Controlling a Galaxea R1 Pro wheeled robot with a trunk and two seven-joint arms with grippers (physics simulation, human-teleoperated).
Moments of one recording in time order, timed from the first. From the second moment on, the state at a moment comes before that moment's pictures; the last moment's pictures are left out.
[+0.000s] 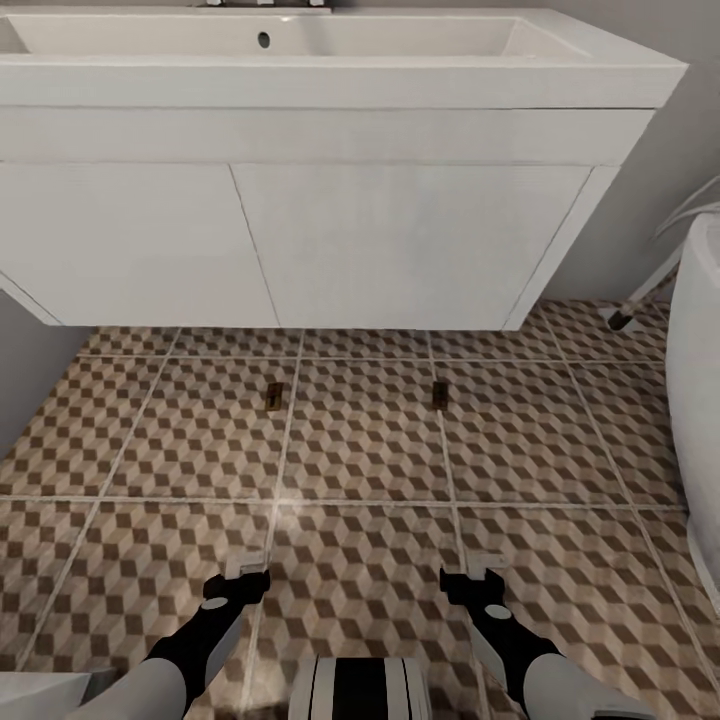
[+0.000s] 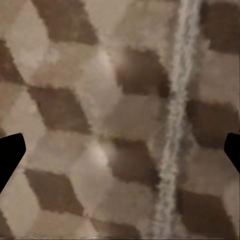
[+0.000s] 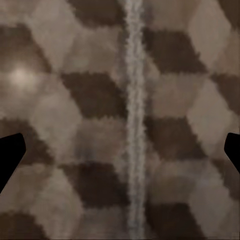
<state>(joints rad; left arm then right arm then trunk) -0.62 -0.03 -0.01 -0.30 0.04 -0.03 0.18 -0.66 0.06 -0.07 -0.18 0.10 -0.18 -0.13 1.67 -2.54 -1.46</state>
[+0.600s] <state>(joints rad) -0.62 -0.03 -0.01 -0.30 0.04 -0.04 0.18 -0.66 0.06 -0.07 -0.18 0.10 -0.18 -0.13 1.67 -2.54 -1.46</state>
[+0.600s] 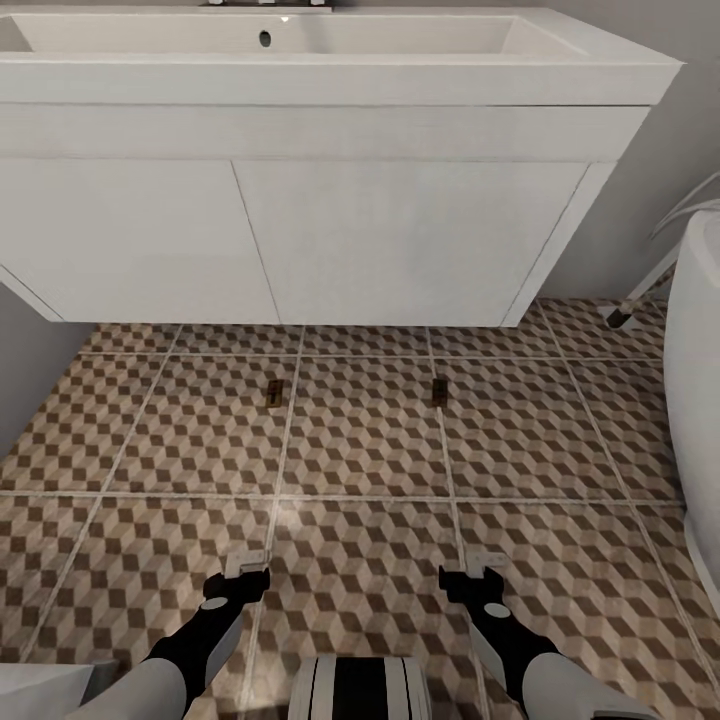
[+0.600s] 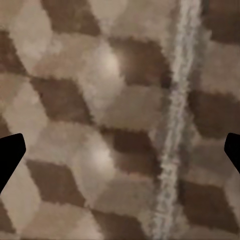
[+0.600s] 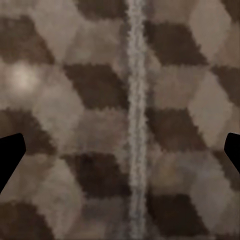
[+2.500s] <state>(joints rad) -0.62 -0.02 0.00 -0.30 0.05 -0.04 0.18 -0.66 0.06 -0.07 -0.26 0.12 -0.16 -0.17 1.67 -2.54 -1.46</state>
